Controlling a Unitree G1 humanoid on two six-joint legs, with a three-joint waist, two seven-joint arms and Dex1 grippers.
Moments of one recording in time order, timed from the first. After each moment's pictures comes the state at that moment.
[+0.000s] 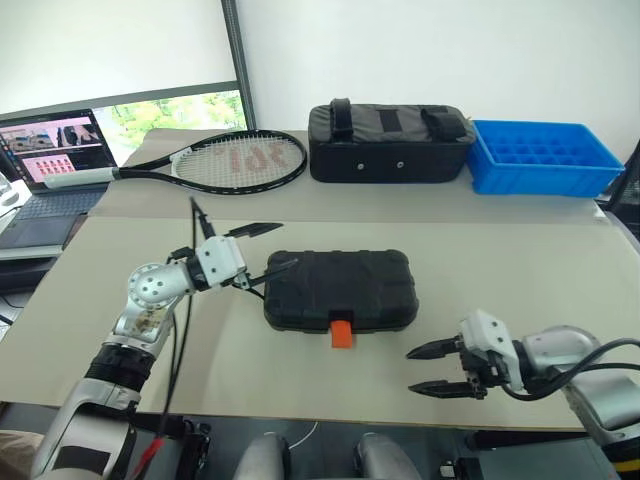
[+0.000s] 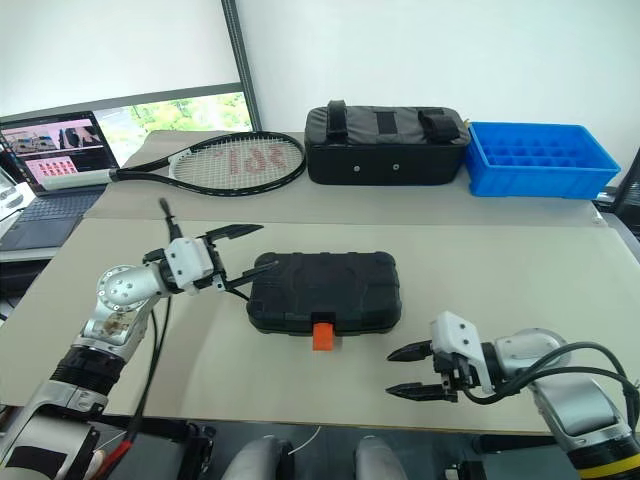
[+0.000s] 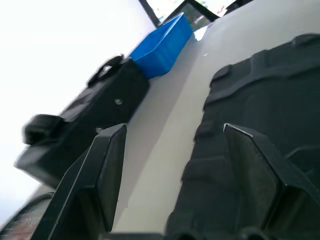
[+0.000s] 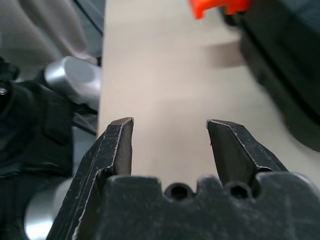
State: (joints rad) left arm -0.50 0.66 -0.22 0.25 -0.38 -0.31 -0.98; right arm -0.04 -0.84 0.11 -0.25 0.39 0.24 1.26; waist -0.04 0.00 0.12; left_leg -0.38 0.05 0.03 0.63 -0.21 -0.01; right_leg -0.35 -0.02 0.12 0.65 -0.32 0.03
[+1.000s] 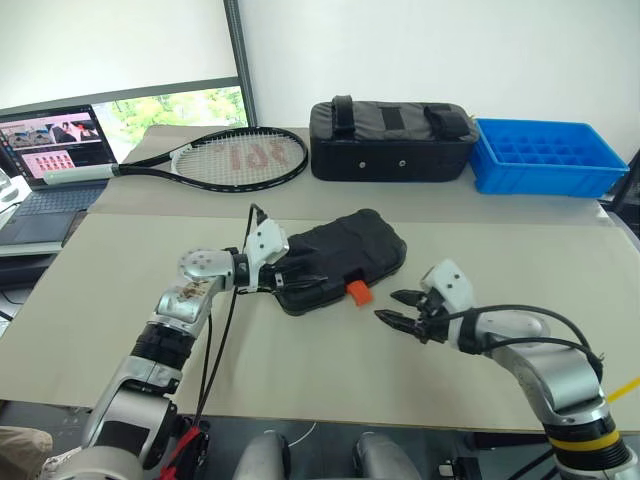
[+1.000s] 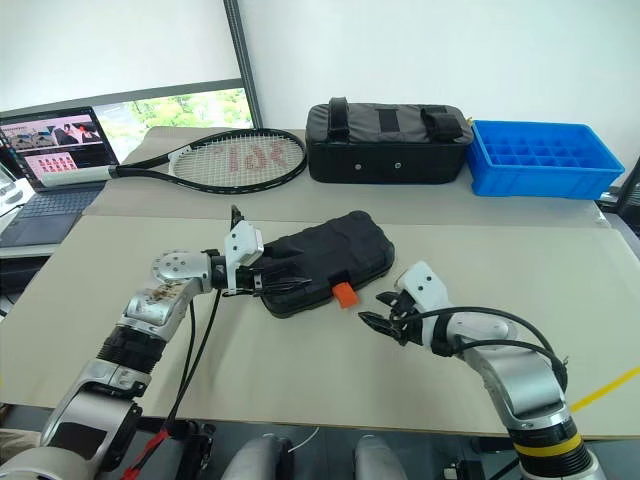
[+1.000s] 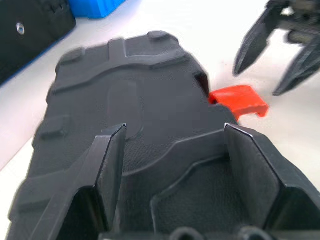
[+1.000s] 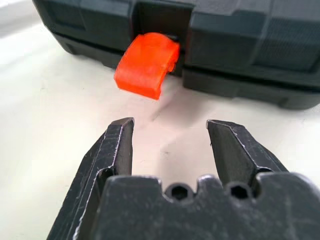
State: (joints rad) left arm -0.63 0.46 -0.22 0.35 -0.24 0.05 -1.08; right arm -0.19 -0.57 0.07 -0.50 0.38 0.92 0.60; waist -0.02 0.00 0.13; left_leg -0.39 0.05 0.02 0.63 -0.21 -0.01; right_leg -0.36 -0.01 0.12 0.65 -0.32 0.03
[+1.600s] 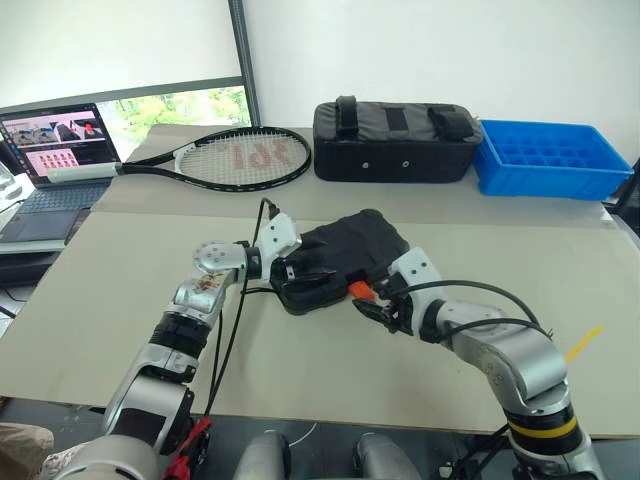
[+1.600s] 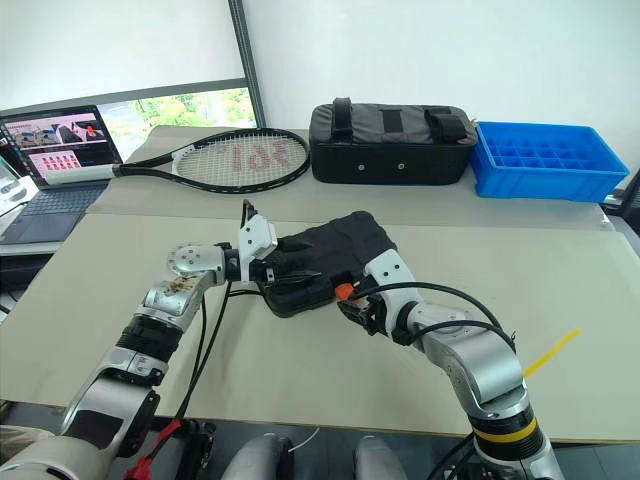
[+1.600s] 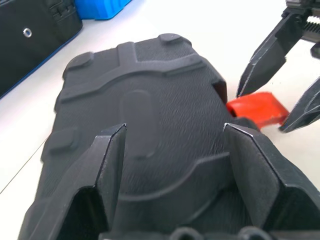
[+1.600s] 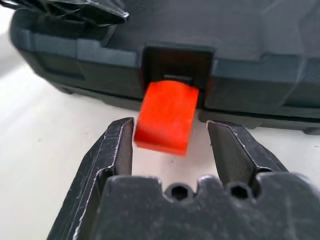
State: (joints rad) left arm -0.69 0.39 -0.21 0.44 -0.18 0.02 -1.09; right arm -0.30 -0.43 0.12 -0.56 0.37 1.15 0.37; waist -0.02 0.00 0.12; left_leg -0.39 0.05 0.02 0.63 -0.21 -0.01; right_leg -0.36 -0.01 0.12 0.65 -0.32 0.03
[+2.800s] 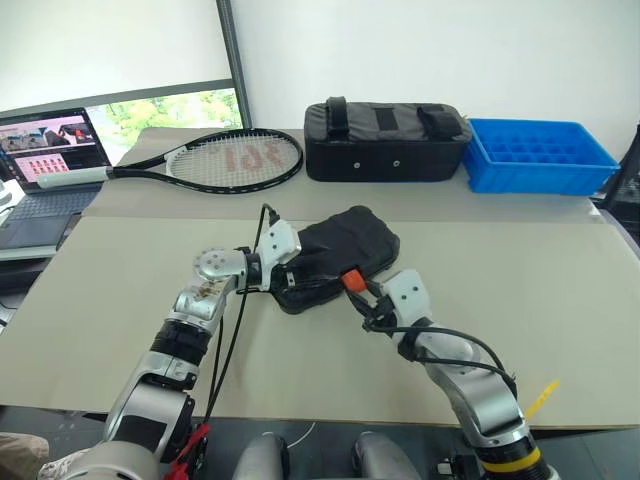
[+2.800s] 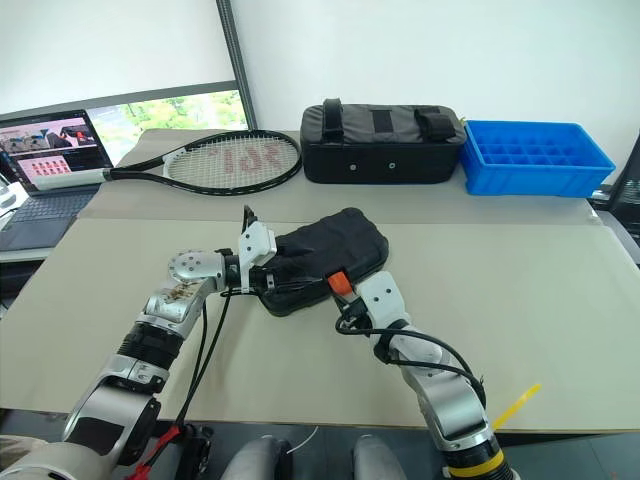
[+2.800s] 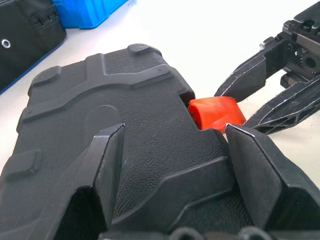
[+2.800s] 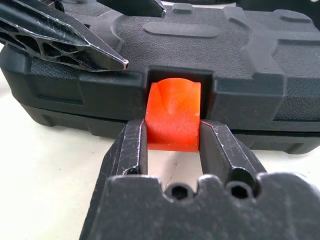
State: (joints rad) left arm -0.65 0.38 -0.19 0.40 -0.17 0.01 -1.10; right arm -0.11 -0.30 0.24 -0.38 0.12 0.50 0.31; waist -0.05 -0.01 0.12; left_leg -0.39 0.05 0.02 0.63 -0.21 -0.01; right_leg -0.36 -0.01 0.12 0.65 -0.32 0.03
